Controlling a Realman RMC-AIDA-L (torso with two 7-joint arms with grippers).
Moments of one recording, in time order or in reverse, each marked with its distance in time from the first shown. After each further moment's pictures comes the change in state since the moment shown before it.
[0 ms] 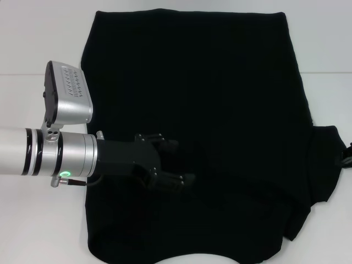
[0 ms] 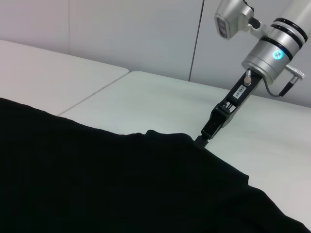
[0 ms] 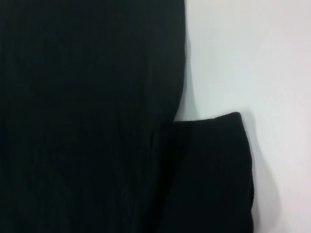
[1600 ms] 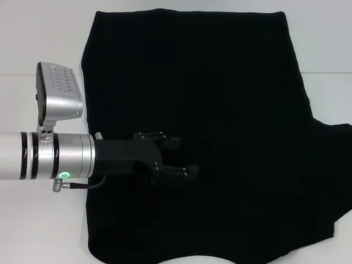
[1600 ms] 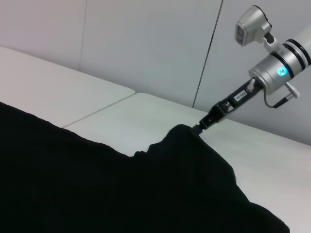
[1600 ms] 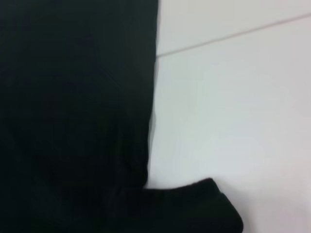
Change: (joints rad) left arm 0.024 -0.006 -0.015 -0.007 -0.068 0.023 -0.052; right arm -0.035 -0.044 0.139 -0.064 0.008 0.021 -0.206
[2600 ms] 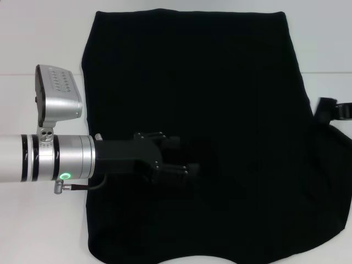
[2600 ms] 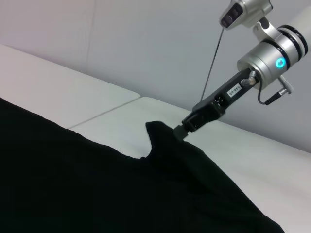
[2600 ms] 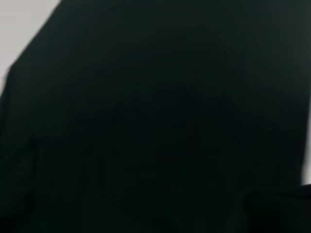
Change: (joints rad) left arm 0.001 -0.002 -0.013 -0.022 -0.012 -0.011 -0.002; right arm 0.144 0.047 -0.027 0.006 0.016 -0.110 -0.143
